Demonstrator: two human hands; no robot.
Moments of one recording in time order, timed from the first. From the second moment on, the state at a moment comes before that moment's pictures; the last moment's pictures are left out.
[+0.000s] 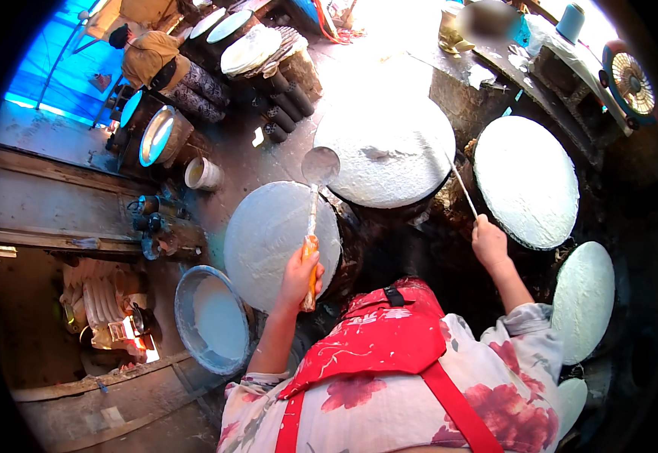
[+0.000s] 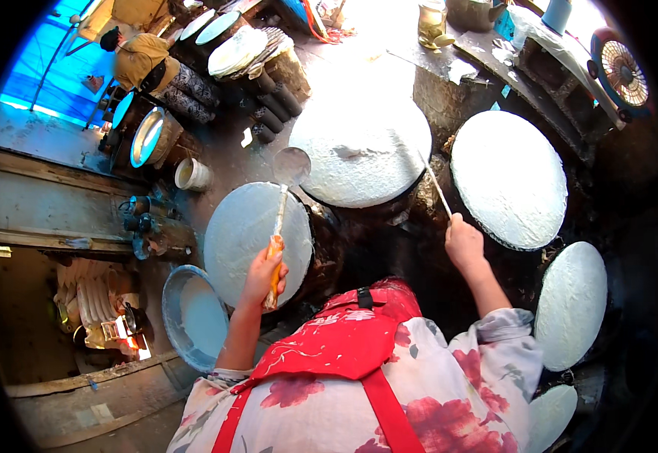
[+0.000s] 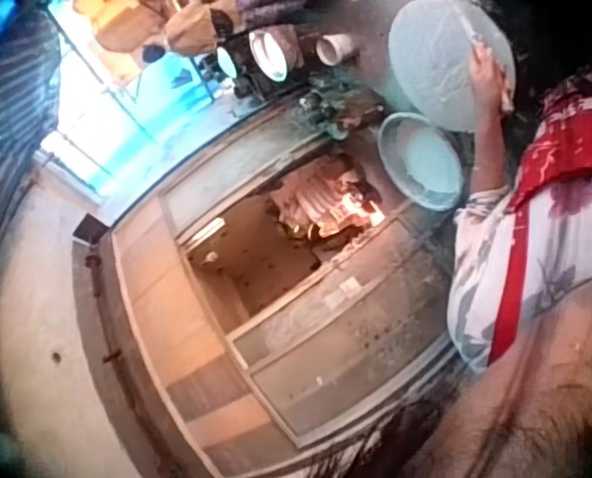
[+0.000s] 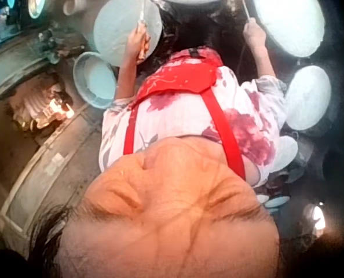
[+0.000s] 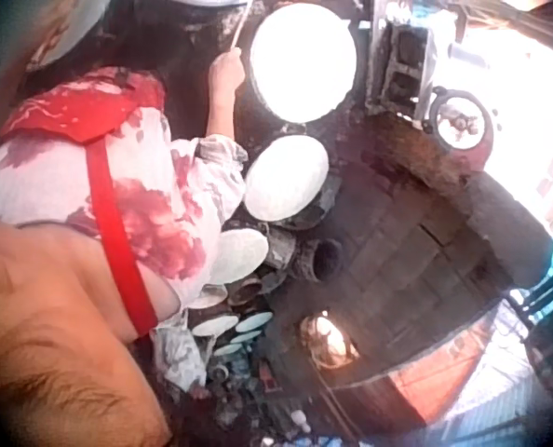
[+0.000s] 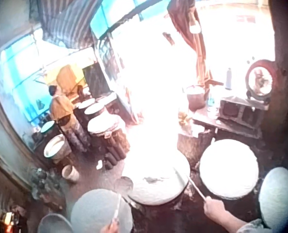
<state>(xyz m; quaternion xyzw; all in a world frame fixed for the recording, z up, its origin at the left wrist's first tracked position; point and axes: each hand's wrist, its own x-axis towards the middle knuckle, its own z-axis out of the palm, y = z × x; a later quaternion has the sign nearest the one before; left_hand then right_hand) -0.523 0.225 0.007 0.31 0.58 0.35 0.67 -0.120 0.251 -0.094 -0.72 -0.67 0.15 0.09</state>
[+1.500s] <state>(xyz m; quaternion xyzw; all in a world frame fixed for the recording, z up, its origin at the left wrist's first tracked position) -0.537 0.254 0.055 0.03 0.10 0.55 0.83 -0.259 0.320 -0.072 -0.69 -0.63 0.25 0.27</state>
